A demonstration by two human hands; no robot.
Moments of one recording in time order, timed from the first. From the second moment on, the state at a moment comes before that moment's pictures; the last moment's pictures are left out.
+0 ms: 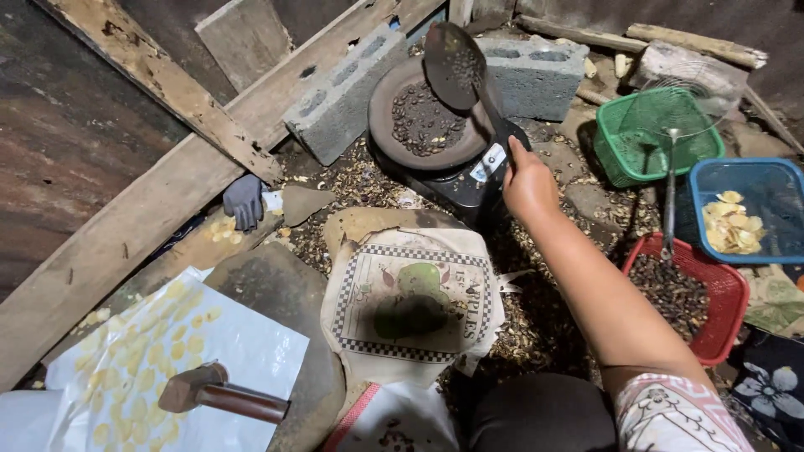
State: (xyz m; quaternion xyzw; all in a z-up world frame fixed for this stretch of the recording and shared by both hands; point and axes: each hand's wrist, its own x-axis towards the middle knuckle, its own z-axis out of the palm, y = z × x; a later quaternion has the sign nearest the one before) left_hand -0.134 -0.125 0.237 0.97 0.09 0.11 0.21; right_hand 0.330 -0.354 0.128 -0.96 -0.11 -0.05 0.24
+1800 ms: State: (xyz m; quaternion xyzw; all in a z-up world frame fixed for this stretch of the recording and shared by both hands) left_hand 0.015 -0.070 0.076 0.93 0.18 -0.29 0.16; right_hand 0.324 -0.360 0.171 -0.69 0.09 0.21 0.68
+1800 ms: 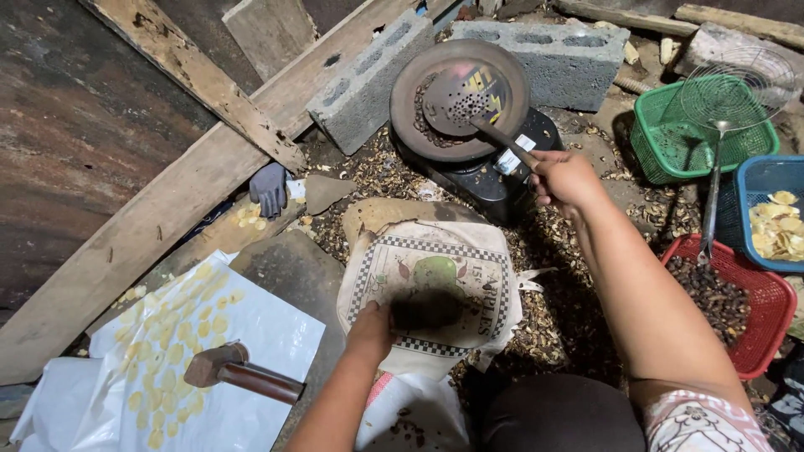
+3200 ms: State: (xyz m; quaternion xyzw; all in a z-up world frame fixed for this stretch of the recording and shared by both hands) left_hand 0.011 -0.060 0.035 0.93 0.17 -0.26 0.20; right_hand 0.303 -0.358 0.137 -0.76 0.03 0.18 0.63
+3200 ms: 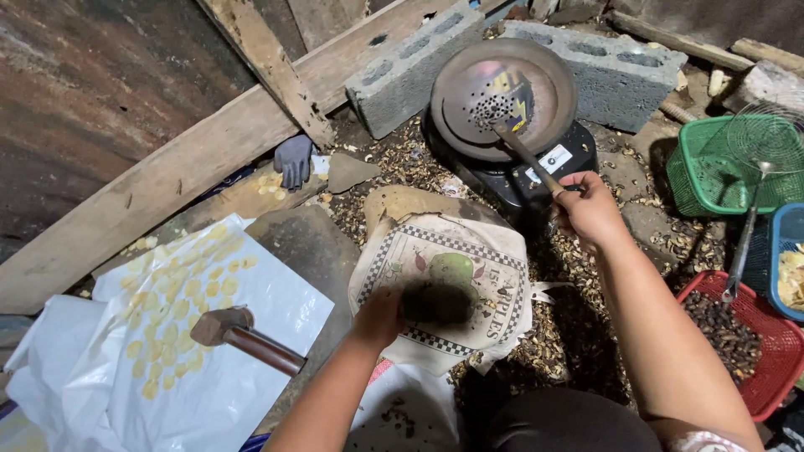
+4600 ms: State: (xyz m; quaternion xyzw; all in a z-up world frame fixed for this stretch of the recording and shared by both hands) left_hand 0.028 -0.075 -0.011 0.93 0.11 0.22 0.27; right_hand 0.132 -0.277 0.094 -0.81 -0.52 0.17 0.23
